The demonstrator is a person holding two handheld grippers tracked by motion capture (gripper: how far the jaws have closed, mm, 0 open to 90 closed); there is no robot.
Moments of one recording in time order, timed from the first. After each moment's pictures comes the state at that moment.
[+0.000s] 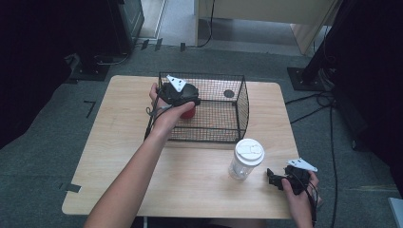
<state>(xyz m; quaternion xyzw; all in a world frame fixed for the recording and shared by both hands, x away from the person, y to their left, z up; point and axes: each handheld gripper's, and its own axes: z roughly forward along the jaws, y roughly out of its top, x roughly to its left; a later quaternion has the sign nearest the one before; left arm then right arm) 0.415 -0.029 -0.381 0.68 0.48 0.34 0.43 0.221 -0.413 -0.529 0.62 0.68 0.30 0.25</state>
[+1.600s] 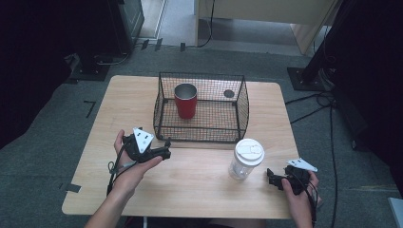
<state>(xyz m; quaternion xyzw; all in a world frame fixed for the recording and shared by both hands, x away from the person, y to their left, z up) 0.278 0.062 -0.435 0.70 0.46 0.34 0.42 0.221 -0.413 -0.529 0.62 0.68 0.30 0.25</state>
